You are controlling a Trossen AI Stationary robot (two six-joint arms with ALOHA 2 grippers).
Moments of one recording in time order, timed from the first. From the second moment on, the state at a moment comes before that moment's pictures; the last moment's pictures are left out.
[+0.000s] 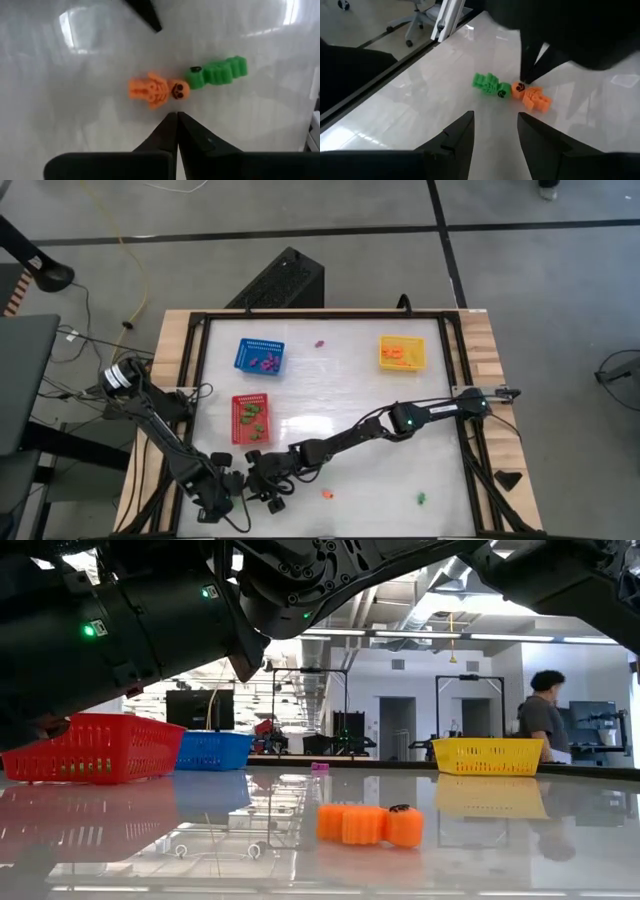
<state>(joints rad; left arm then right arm) -0.92 1.62 0.83 -0.49 0.09 -0.90 0.31 2.74 2.32 0.03 -0.17 -0.10</state>
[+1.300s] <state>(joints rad) -0.82 1.61 0.90 -0.59 0.07 -0.65 0.31 2.68 2.32 -0.14 -0.13 -0.20</state>
